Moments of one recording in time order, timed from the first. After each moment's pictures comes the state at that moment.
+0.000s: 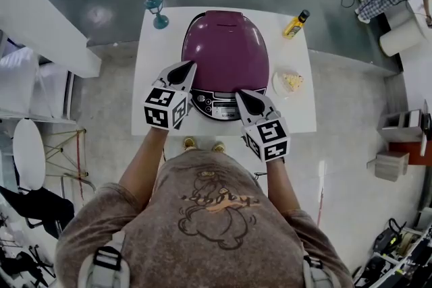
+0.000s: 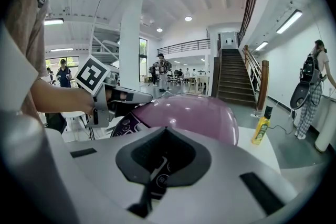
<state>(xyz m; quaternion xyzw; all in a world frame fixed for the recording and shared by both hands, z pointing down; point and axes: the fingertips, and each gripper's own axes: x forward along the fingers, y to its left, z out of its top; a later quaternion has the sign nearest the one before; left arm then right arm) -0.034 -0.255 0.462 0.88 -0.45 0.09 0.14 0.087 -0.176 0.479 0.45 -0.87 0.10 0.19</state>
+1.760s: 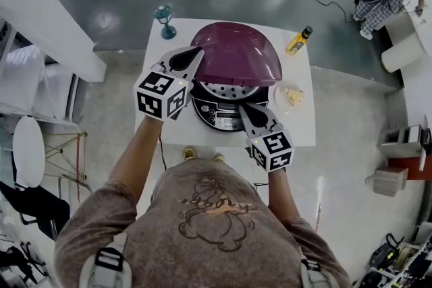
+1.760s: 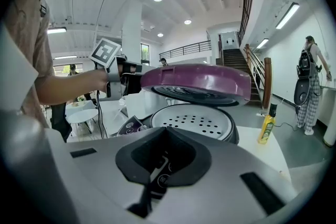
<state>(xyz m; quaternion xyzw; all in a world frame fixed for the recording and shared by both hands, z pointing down) -0.033 -0.285 0.376 0.90 -0.42 0.06 0.09 0.087 -0.175 0.479 0.43 -0.88 0.11 0.16</state>
